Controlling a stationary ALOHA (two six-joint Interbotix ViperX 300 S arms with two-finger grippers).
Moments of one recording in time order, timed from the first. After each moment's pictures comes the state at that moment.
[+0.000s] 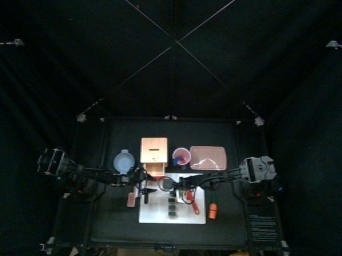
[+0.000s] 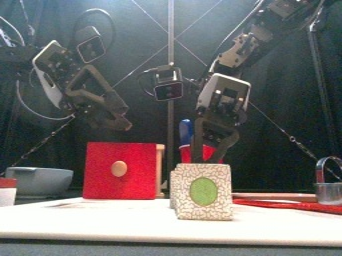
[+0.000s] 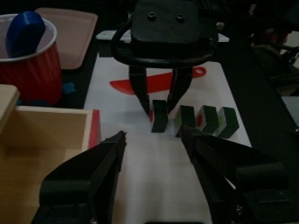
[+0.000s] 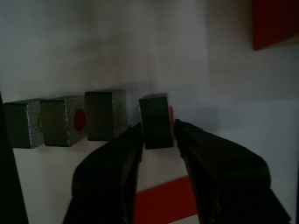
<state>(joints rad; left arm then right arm) -0.09 -0.18 1.06 -0.18 -0.51 0.00 0.03 0.21 0.44 0.15 0.46 0.01</state>
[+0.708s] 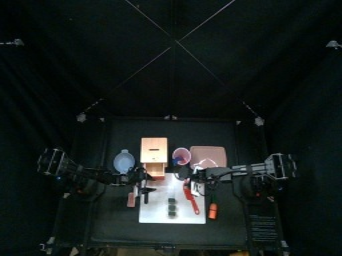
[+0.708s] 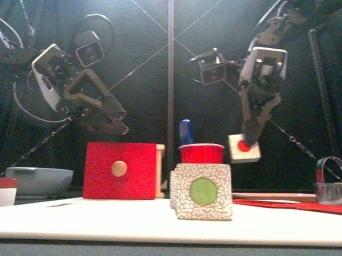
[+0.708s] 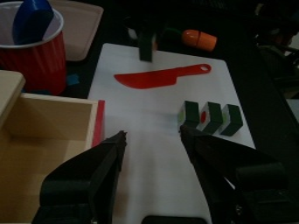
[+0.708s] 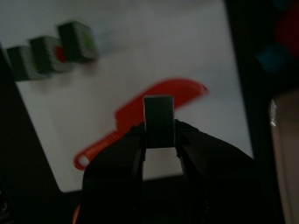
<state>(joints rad) -0.10 -0.18 1.07 -0.21 -0.51 0.00 -0.07 -0.17 0.67 0.11 0.65 0.19</state>
